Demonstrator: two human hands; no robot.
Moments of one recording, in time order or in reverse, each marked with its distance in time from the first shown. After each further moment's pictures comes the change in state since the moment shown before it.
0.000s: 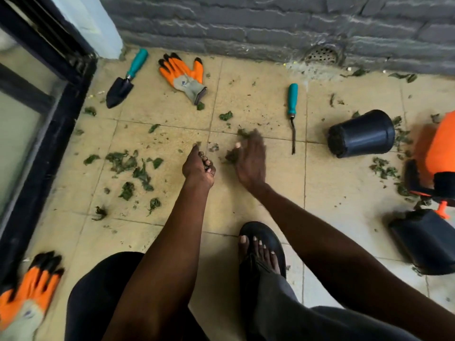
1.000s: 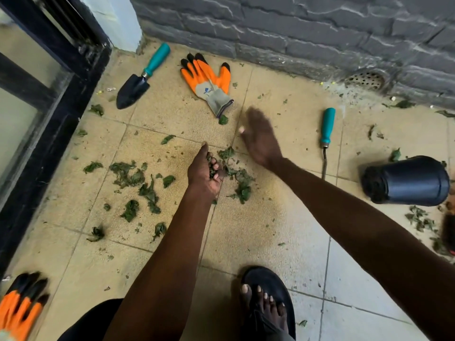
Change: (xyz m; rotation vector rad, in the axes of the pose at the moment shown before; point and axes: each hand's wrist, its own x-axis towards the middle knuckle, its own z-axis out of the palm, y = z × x) left_hand 0.054 0.054 0.009 -0.137 -0.158 -0.030; right_hand 0.145 -0.026 0.023 -0.228 -0.259 -0.375
